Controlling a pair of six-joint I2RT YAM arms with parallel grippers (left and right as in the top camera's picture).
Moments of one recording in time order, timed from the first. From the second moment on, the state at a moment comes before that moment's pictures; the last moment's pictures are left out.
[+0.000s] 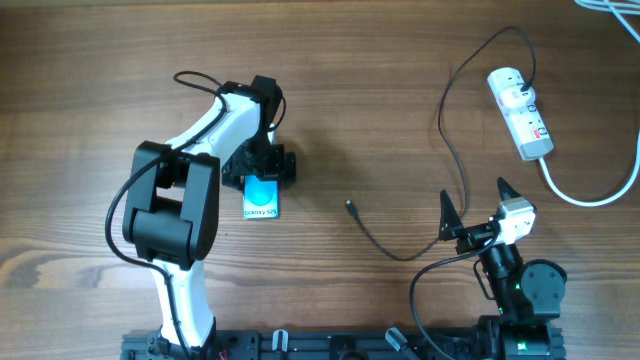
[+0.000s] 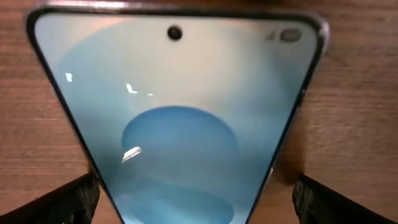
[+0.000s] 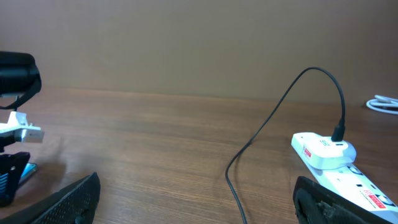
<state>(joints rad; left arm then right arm) -0.29 2.10 1.44 -1.09 0.05 -0.31 -0.02 0.06 0.01 0.02 -0.25 0.02</state>
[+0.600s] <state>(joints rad) -0.29 2.10 1.44 -1.06 0.04 -0.34 -0.02 0.06 0.01 0.02 -0.25 0.02</state>
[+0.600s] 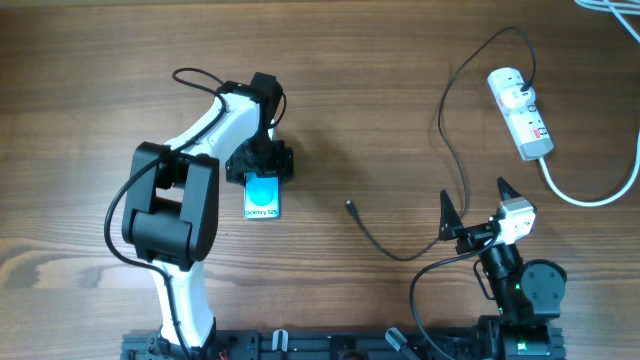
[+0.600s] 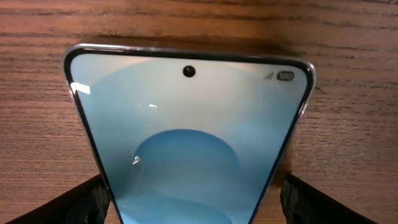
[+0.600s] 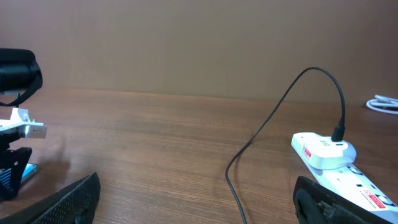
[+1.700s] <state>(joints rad) -0.29 2.10 1.44 -1.08 0.05 -0.33 -0.02 0.06 0.01 0.02 -0.25 0.02</state>
